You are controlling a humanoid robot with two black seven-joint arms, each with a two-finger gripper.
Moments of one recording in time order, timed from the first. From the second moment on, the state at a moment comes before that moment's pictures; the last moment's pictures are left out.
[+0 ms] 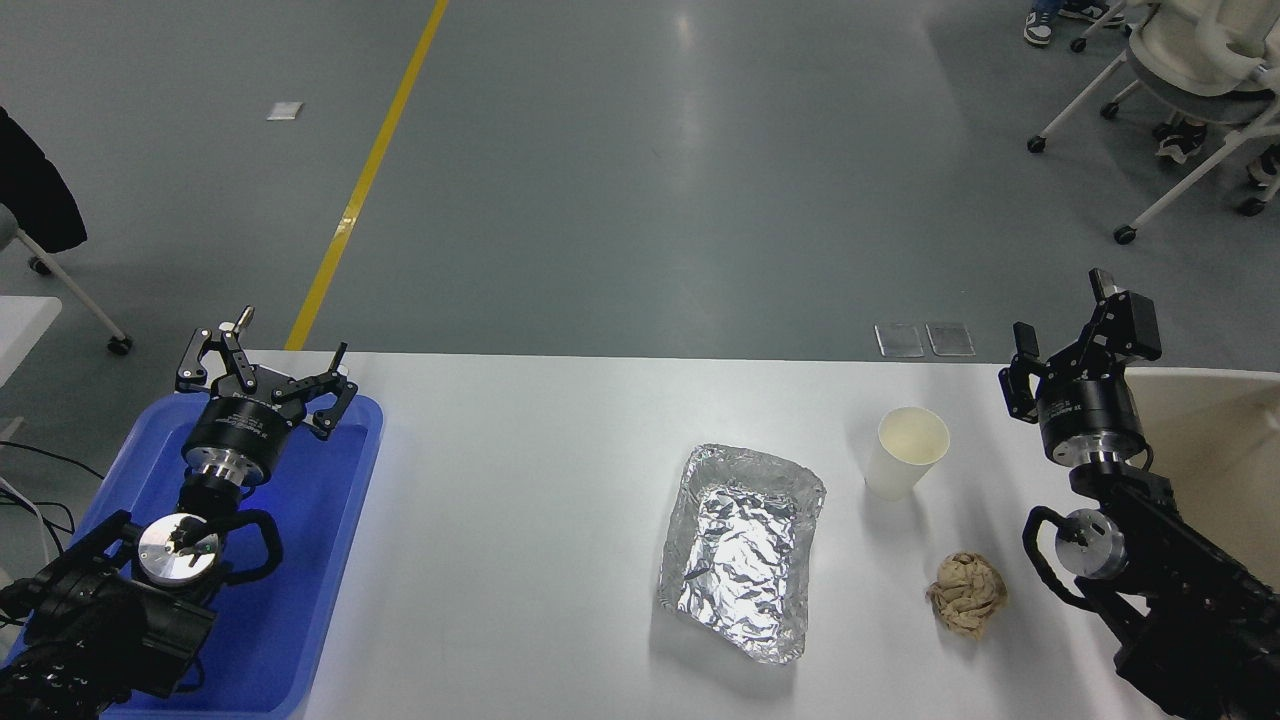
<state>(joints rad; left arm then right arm) -0.56 0.26 -1.03 -0.40 -0.30 -0.69 -0.10 0.46 -0.32 0.89 0.71 -0.29 0.04 0.65</state>
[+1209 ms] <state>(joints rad) -0.56 0.26 -1.03 -0.40 -0.30 -0.69 -0.10 0.54 -0.40 0.79 0.67 -0.29 0.04 0.64</state>
